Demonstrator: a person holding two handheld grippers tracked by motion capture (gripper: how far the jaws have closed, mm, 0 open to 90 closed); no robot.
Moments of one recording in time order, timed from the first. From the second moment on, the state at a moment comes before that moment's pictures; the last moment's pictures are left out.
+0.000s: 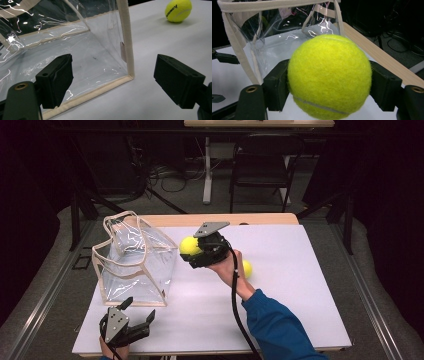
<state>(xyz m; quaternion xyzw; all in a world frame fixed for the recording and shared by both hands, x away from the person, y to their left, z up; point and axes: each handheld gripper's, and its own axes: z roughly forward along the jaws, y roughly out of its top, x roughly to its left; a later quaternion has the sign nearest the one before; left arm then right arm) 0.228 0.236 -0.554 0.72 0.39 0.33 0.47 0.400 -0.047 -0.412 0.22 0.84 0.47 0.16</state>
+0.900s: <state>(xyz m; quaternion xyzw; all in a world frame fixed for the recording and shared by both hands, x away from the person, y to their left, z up) 0.228 0.235 -0.554 0.72 0.39 0.33 0.47 0.411 -0.036 -0.394 0.22 0.84 0.47 0.17</state>
